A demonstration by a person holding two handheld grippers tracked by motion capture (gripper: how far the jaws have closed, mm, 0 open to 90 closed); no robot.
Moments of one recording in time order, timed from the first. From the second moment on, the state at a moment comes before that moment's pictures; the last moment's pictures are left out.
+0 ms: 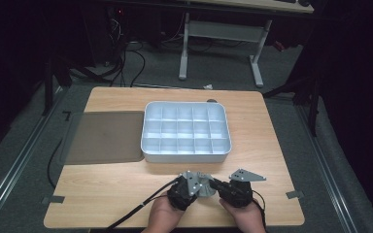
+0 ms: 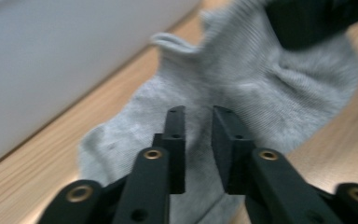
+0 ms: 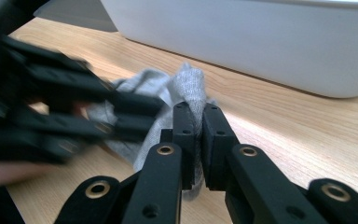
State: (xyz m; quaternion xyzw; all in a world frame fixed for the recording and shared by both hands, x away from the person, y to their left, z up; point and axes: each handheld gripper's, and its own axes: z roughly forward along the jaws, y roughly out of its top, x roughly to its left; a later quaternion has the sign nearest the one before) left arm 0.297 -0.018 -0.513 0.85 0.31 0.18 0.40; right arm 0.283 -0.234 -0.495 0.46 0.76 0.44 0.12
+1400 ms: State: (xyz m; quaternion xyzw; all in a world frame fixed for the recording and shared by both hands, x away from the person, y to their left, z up) left arm 0.307 0.058 -0.533 0.80 0.37 0.04 0.47; right arm 0.304 -0.164 -0.483 0.43 0.82 0.34 0.16
